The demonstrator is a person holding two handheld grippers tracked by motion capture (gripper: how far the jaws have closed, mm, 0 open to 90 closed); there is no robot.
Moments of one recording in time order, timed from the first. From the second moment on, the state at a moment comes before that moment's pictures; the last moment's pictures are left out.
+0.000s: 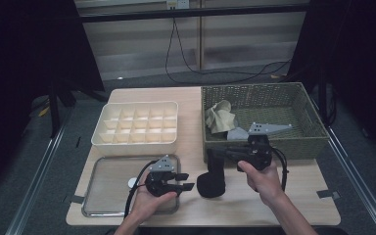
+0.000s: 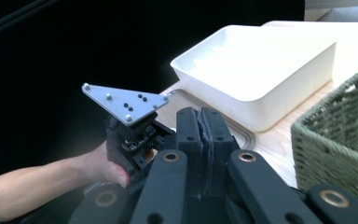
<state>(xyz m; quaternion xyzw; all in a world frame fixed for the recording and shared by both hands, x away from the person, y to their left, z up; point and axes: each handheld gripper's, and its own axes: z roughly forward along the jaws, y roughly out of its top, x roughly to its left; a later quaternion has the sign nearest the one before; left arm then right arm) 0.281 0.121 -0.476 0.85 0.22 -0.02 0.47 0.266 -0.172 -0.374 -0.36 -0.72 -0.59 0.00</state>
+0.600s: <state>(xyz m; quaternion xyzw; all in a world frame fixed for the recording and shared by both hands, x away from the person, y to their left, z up) 0.299 0.074 -0.481 0.88 0.18 -0.04 0.43 0.263 -0.189 -0.390 -0.38 -0.72 -0.58 0.01</state>
